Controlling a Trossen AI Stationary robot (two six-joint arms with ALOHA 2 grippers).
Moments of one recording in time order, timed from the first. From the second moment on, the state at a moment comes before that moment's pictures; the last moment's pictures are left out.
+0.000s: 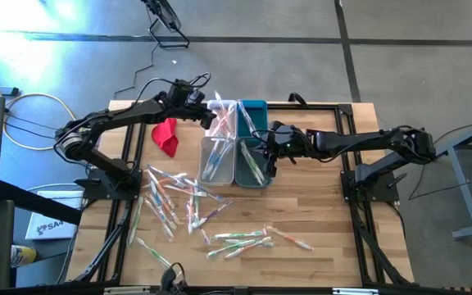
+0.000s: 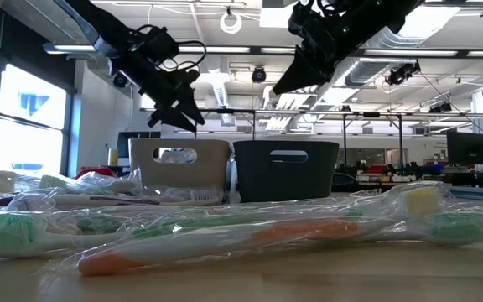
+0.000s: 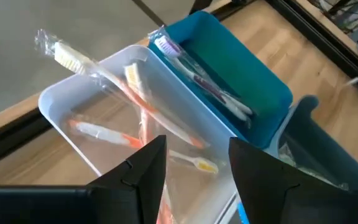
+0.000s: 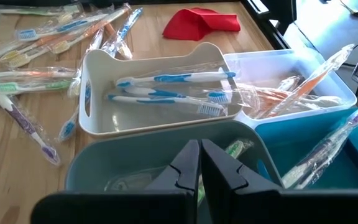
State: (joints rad) left arm 0.72 1.44 0.94 -0.11 0.22 -0.27; right arm -0.14 1.40 0.93 -0.12 0.10 0.00
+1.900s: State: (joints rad) left arm 0.19 1.43 0.87 0.11 -0.26 -0.06; right arm -0.17 0.66 0.01 0.65 -0.01 0.14
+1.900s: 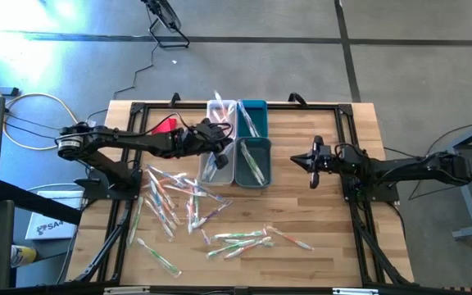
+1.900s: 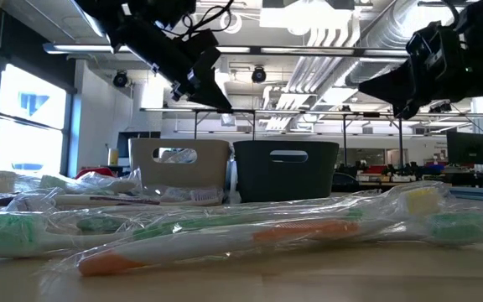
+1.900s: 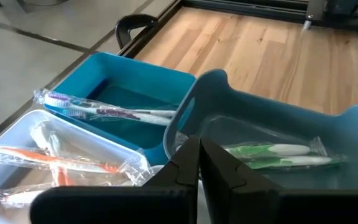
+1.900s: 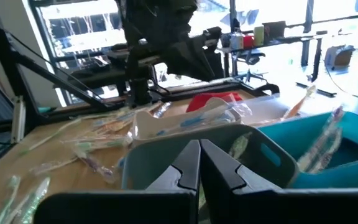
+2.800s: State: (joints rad) left arm 0.19 1.44 0.87 0.07 -0.11 -0.15; right arm -0.17 0.67 0.01 0.66 -0.05 0.15
